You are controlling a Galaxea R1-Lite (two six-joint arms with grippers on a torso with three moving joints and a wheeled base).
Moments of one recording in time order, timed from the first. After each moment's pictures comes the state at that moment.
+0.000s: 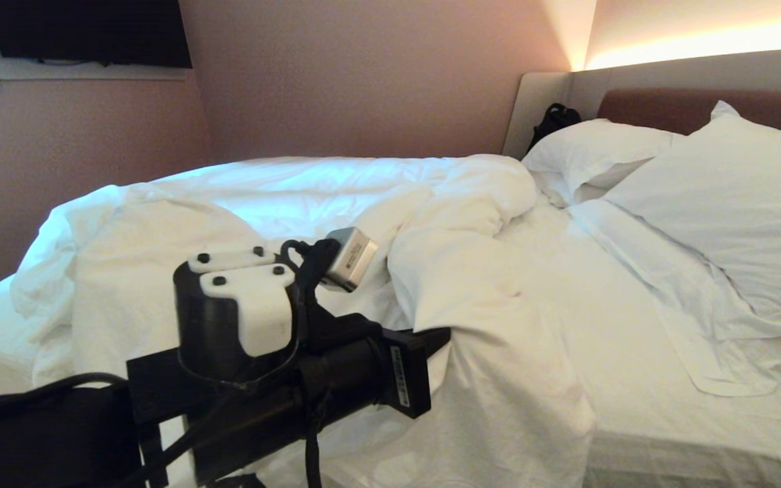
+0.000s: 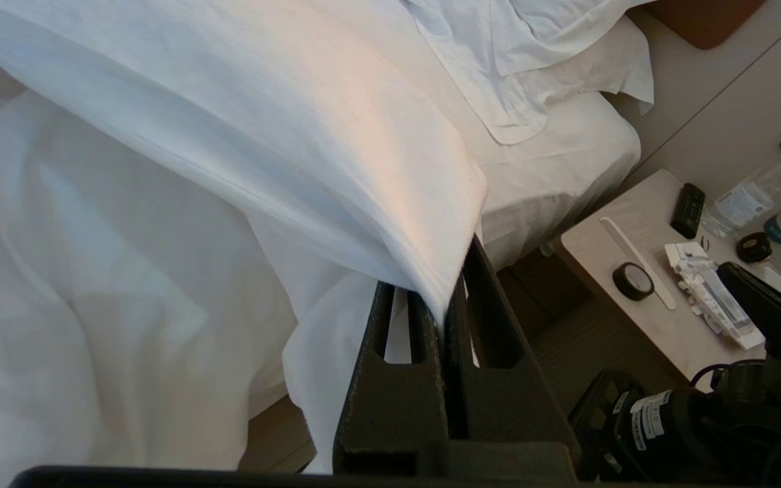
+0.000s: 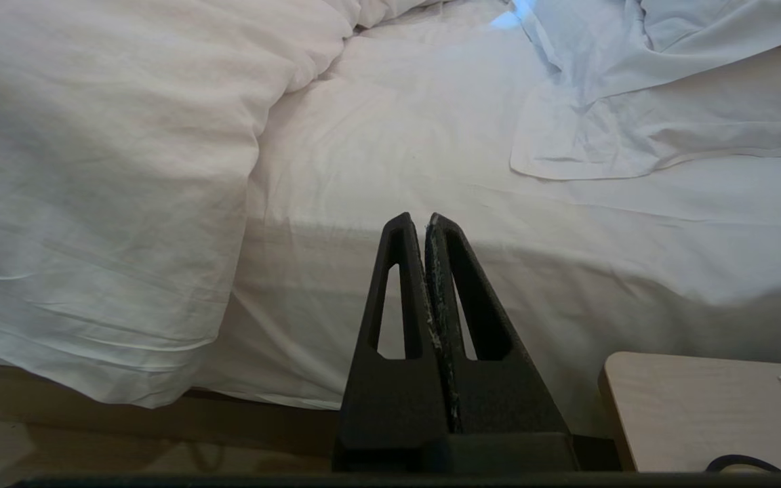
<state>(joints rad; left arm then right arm) -0.88 1.62 -0.72 -0.74 -0.07 -0.44 0.01 0.00 0.00 -0.01 0.01 -0.01</state>
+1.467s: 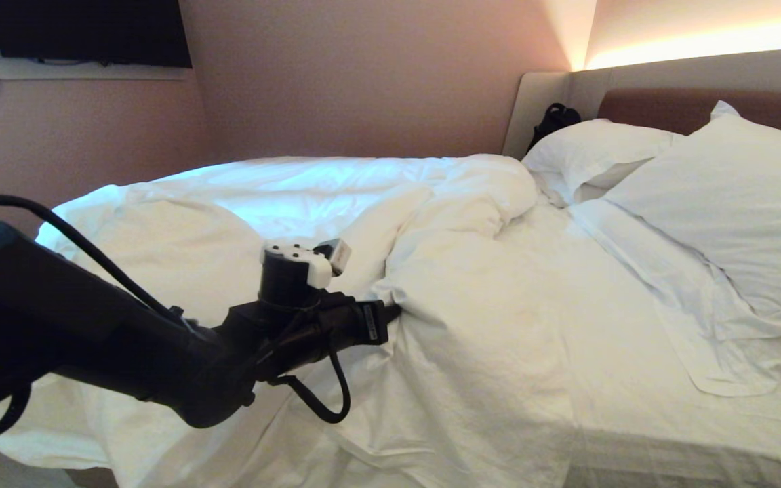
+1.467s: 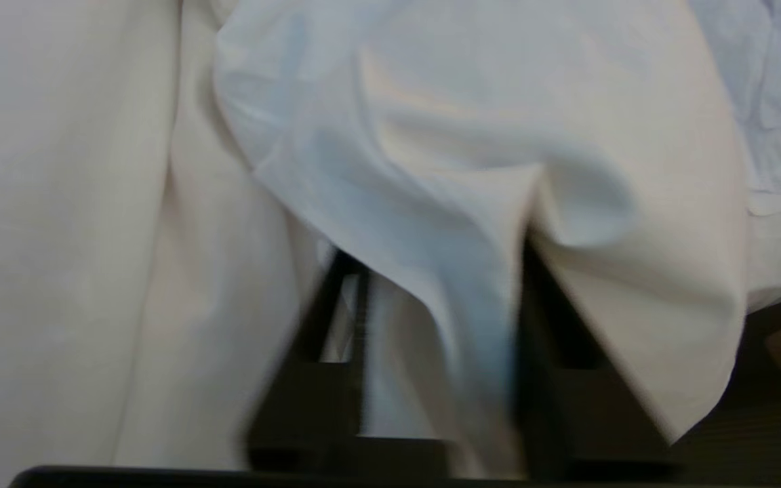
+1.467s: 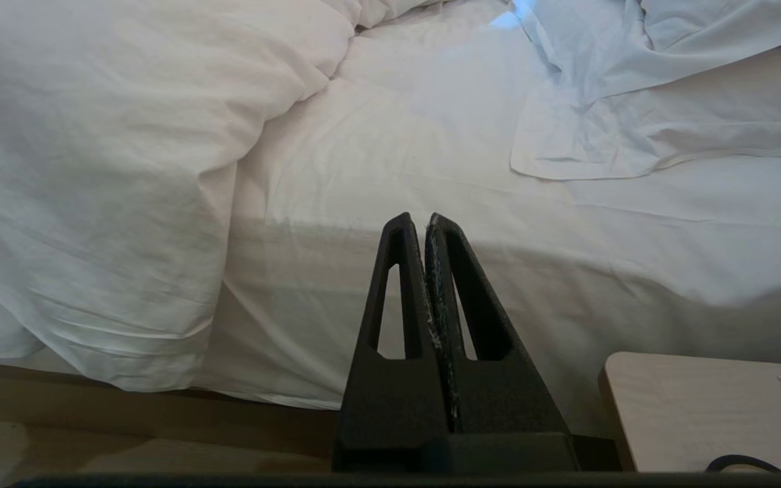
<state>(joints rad) -0.56 1.96 -0.88 -0.74 -0.12 -0.42 0.01 0.00 0.00 -0.01 0.01 -0.01</state>
